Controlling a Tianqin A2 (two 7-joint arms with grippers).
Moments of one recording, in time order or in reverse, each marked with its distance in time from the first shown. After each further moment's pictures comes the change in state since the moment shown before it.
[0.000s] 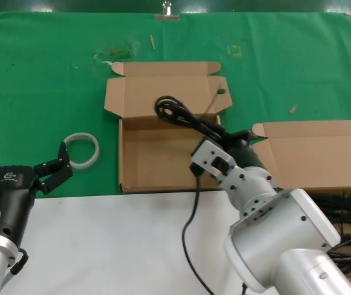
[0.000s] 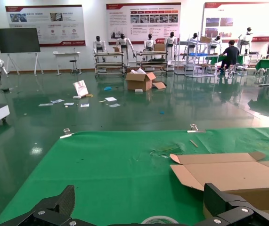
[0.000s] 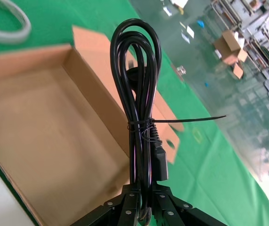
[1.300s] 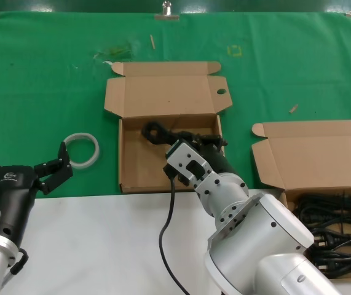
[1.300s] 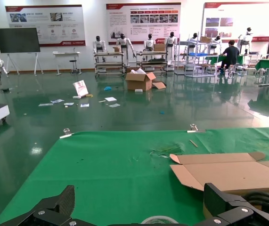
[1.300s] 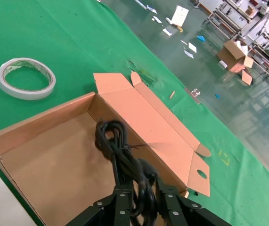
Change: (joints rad) left arm 0.000 0.000 0.000 0.000 0.000 0.000 0.000; right arm 0.049 0.009 -0.161 -0.077 0.002 -0.073 0.271
